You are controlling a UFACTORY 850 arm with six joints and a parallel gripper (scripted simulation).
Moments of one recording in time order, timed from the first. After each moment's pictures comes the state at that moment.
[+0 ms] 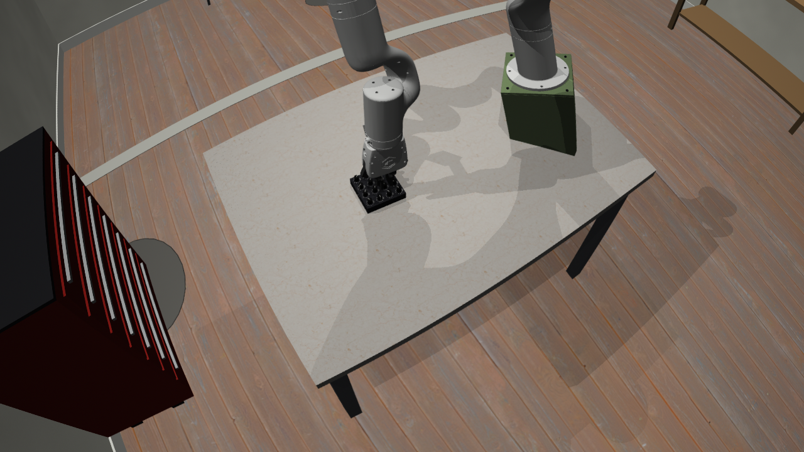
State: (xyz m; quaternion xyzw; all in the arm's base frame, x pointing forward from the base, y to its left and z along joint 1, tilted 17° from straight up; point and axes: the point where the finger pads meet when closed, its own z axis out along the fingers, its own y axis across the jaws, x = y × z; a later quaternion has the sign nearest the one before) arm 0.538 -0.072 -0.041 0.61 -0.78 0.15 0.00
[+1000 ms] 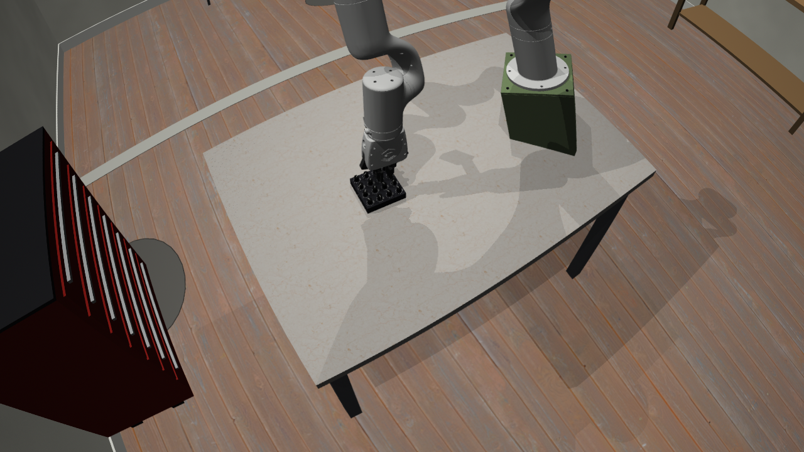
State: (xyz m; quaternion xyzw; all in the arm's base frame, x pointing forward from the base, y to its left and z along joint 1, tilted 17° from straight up) arm 0.533 -0.065 -0.013 0.60 -0.79 0.15 0.00
